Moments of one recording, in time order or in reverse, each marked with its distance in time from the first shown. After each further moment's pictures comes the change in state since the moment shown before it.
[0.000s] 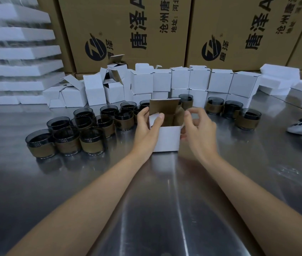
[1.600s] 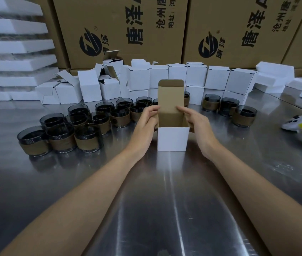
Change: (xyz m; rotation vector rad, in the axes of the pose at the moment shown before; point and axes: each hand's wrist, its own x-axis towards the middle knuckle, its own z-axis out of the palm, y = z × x) left_hand 0.004 -0.001 -0.004 -0.012 -0.186 -0.020; right_hand 0.019 0.012 -0.010 0.244 -0.247 0.172
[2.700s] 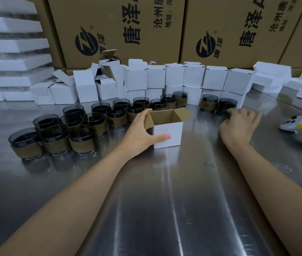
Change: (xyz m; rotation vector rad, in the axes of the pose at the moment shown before) left_hand 0.006 -0.004 -0.019 0.503 -0.097 0.063; right_hand 0.029 0.031 -0.089 -1.196 0.505 -0.002
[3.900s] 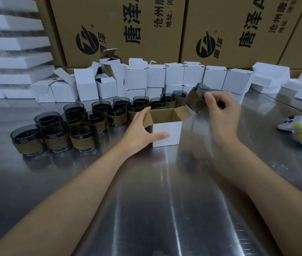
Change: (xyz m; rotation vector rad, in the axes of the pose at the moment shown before) left_hand 0.001 -0.006 0.001 -0.076 -0.005 -0.034; right_hand -0.027 -0.060 -0.041 1.050 0.112 -0.077
